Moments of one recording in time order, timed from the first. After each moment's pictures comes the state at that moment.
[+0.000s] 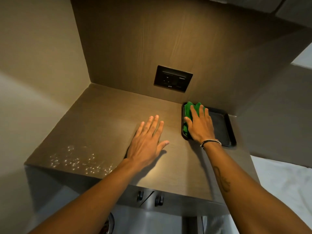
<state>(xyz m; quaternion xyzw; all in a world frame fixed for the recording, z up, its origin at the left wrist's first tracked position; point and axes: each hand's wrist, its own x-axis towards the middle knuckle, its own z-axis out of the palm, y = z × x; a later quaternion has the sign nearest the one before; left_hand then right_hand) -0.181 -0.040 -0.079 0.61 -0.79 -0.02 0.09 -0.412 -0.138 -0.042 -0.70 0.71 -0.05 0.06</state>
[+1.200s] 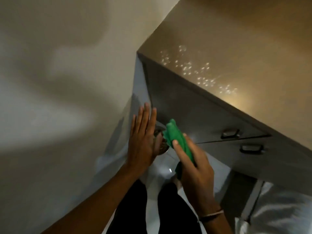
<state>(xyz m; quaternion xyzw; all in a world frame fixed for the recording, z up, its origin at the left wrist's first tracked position) 0.001 0.260 -0.240 0.79 -0.56 -0.10 0.22 -0.198 0.247 -0.195 -0.83 0.42 -0.24 0.29</state>
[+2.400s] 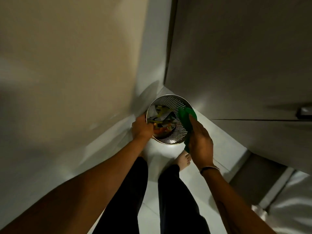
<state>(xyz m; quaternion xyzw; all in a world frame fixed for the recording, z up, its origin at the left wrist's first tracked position) 0.032 0.302 -0.467 0.89 -0.10 -0.41 0.15 -0.183 0.245 -0.466 -0.76 0.53 -0.04 0.38</state>
